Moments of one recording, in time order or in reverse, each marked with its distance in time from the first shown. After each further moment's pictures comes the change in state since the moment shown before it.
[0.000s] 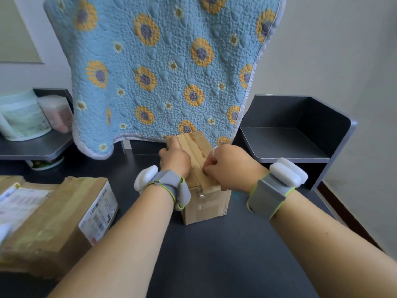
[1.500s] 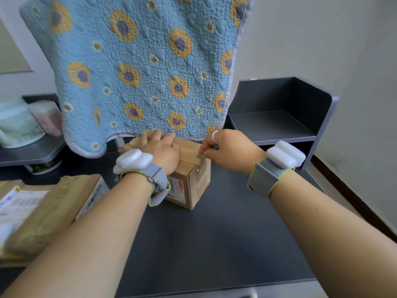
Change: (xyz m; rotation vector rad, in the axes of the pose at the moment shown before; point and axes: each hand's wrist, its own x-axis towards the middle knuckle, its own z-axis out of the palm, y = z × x) left_hand 0.003 -0.012 -0.015 0.765 0.029 0.308; right_hand 0.002 0.042 -0.006 0.079 0.090 -0.242
